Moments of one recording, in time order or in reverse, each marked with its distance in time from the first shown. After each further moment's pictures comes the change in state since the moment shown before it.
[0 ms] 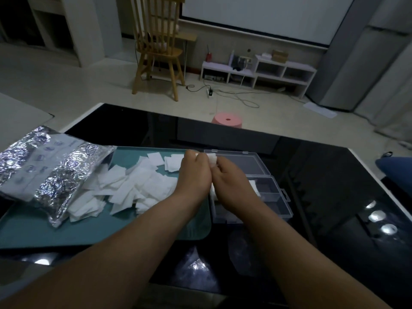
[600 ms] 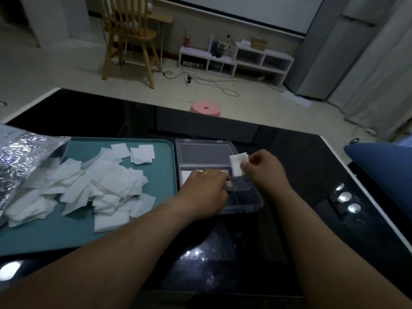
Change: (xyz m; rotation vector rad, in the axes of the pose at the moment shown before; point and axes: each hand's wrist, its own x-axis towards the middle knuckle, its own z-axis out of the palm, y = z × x) left_hand -0.004 -0.046 0.073 0.929 -0.531 0.669; right_hand 0.016 0.106 -0.104 -0.209 0.288 0.293
